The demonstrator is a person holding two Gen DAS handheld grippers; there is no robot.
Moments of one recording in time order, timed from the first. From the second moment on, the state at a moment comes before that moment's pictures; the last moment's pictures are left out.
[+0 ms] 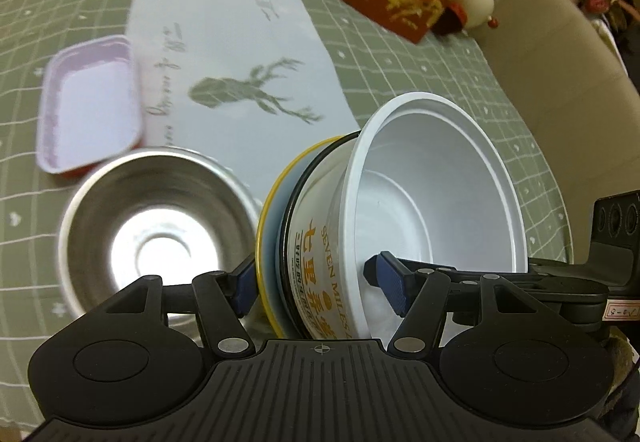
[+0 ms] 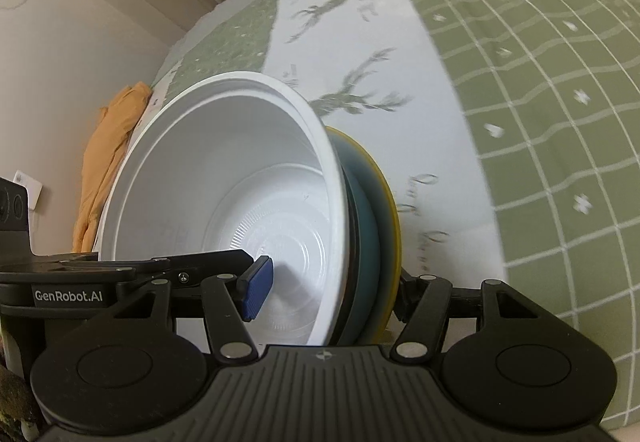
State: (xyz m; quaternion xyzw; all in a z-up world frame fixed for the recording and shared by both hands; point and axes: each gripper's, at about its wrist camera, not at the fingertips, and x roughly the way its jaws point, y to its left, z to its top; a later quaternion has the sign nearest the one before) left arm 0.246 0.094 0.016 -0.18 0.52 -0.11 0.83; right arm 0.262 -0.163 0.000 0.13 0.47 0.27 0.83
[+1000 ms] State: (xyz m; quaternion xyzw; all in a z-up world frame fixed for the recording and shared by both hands) left arm 0.220 0.227 -0.070 -0.27 0.54 -0.08 0.80; right arm 0.294 -0.015 -0.045 0.04 0.56 0.28 0.78
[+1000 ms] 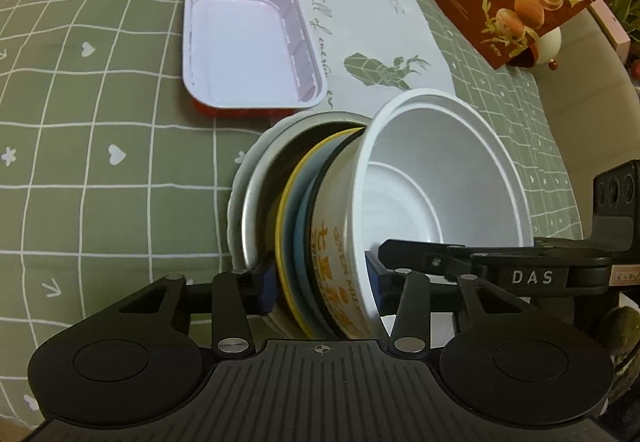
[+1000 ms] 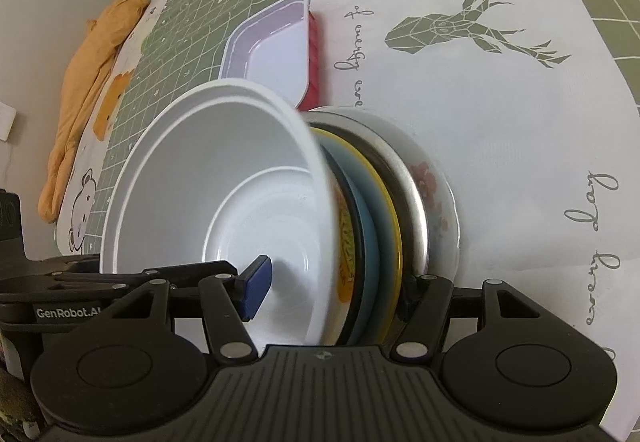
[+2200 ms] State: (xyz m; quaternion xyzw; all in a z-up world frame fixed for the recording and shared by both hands) left arm 0.221 0.231 -0.064 -0.26 0.54 -0.06 0.80; right arm 0.273 -0.021 -0.007 -0.01 0.49 0.27 0.83
